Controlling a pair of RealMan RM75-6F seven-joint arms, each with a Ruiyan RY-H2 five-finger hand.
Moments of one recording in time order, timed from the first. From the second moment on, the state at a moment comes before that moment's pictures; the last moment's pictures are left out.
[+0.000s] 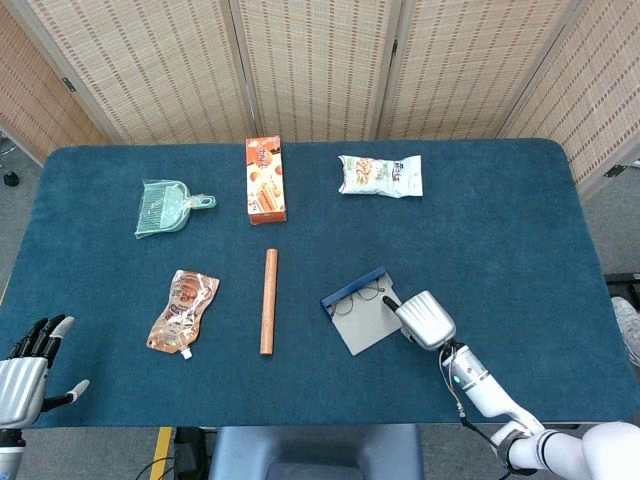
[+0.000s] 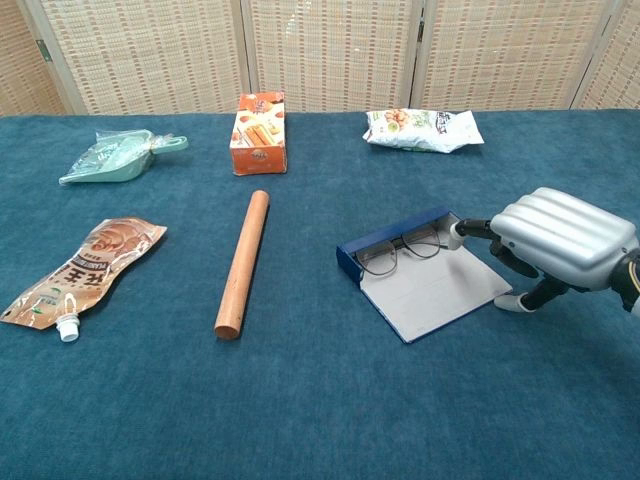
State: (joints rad) left arm -0.04 -1.19 0.00 -1.52 1.53 1.51 0.07; right arm 0.54 -1.71 -0.02 -0.99 -1.62 1.22 -0.21
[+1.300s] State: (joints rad) left arm -0.04 -1.19 0.00 -1.51 1.53 1.51 0.04; right arm 0.58 -1.74 0.01 -0.97 -1.65 1.21 -0.22
